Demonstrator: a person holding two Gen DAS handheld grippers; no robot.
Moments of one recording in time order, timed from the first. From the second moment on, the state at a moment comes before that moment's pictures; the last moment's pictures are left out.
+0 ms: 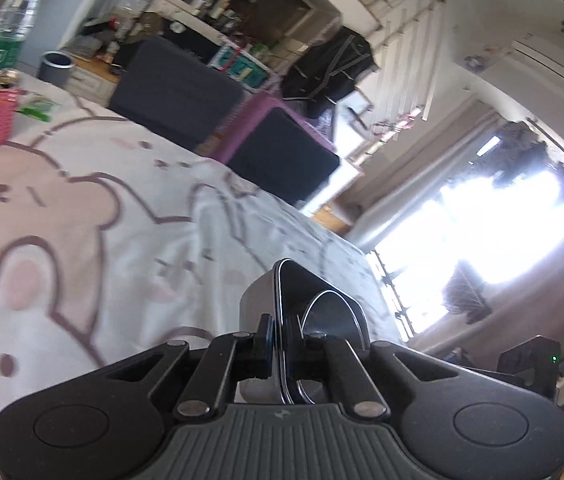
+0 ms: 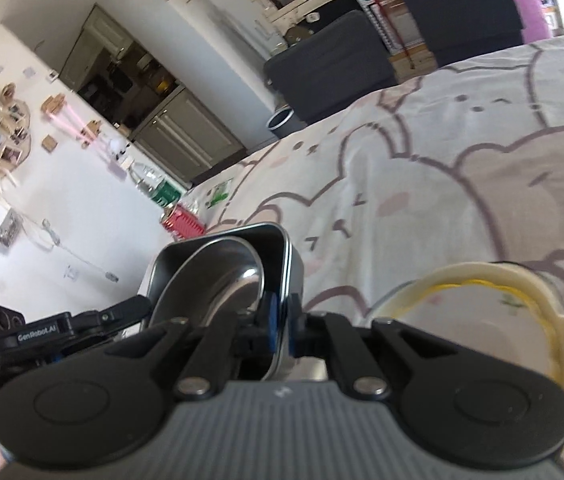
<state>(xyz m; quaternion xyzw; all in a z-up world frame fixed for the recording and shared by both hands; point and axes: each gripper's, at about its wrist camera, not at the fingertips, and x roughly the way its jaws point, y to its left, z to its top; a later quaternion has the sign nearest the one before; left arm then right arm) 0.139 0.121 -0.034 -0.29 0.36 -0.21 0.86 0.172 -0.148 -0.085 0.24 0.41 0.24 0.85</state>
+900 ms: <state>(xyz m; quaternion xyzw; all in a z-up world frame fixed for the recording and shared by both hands) 0.153 0.028 -0.084 -0.32 0.43 -0.23 0.81 0.129 -0.269 -0.110 0.33 0.41 0.17 0.83</state>
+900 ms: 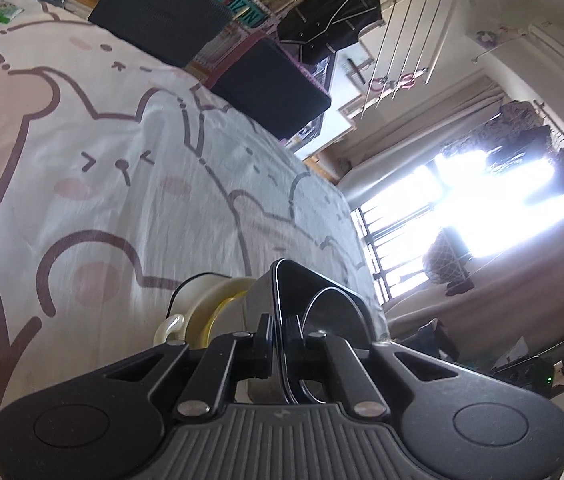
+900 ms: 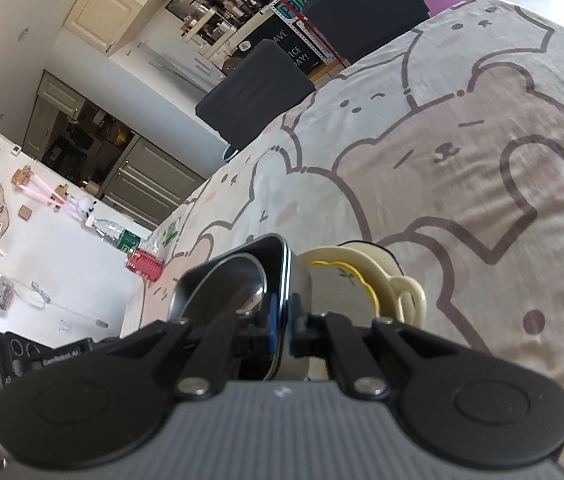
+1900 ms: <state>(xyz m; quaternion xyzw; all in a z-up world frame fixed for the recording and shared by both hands) 0.159 0.007 -0.101 -0.28 0.47 -0.21 0.81 0.129 -0.275 -0.119 0.31 0.44 0.13 0.83</state>
